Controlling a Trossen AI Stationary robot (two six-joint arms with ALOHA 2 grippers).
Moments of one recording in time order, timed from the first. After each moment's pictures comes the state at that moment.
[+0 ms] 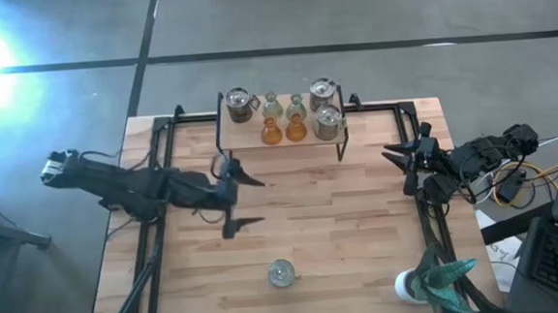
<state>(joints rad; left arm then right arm) -0.24 1.11 1.02 -0.17 -0.22 0.06 0.42 0.34 0.63 -0.59 0.83 0.21</state>
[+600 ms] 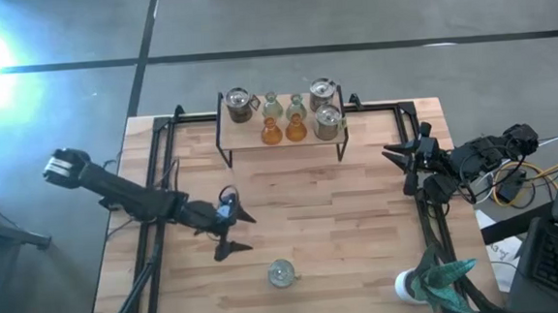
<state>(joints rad) -0.33 1.13 0.54 0.14 -0.07 -0.32 0.42 0.34 0.63 -0.59 0.83 0.21</state>
